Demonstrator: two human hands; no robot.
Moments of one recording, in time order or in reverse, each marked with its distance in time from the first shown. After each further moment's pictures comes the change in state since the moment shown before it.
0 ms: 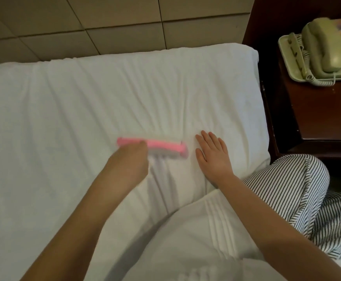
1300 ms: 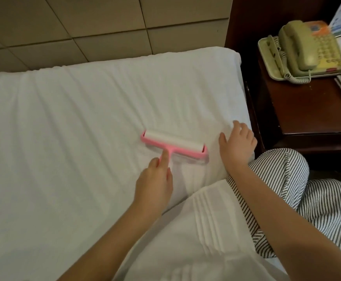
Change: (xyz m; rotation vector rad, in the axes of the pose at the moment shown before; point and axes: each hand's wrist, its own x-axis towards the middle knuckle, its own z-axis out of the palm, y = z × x) left_hand -0.025 0.069 0.060 -0.346 0.348 0.164; right_hand 0.001 0.057 -0.032 0.016 0.384 0.468
